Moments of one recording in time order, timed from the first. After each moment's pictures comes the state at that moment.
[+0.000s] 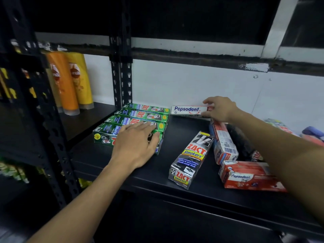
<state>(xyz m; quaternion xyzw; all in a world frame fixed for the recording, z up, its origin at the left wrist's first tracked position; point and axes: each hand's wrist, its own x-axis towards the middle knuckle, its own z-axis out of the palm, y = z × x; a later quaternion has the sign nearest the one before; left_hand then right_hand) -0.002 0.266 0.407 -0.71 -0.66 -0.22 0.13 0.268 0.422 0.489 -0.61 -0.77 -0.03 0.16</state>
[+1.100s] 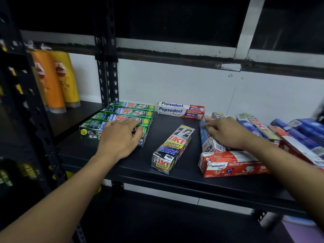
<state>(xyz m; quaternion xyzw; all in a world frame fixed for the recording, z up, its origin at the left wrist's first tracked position) 0.000 0.258 0.412 -0.71 -0.65 -0.23 0.12 0.328 0.301 0.462 -0.56 -0.82 -0.06 0.11</state>
